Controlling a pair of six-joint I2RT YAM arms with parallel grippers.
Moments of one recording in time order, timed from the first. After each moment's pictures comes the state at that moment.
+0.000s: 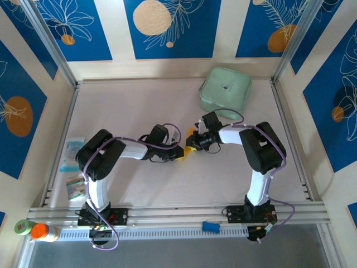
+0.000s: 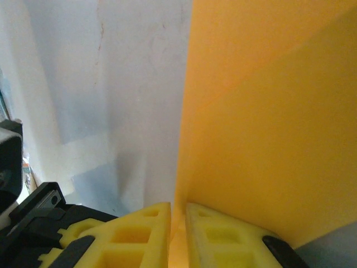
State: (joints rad) left arm -0.66 1.89 0.85 0.21 0.62 -0.86; right arm 0.41 1.88 0.95 -0.15 -0.63 0.66
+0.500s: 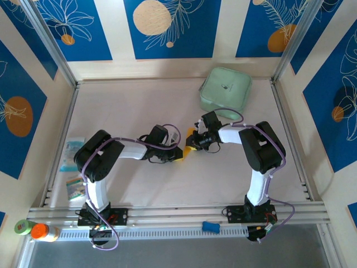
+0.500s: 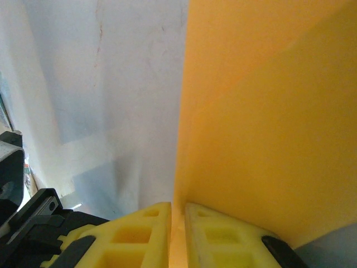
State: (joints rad) left arm -0.66 1.87 0.85 0.15 0.61 -0.83; right arm 0.41 1.88 0.96 -0.17 -0.63 0.66
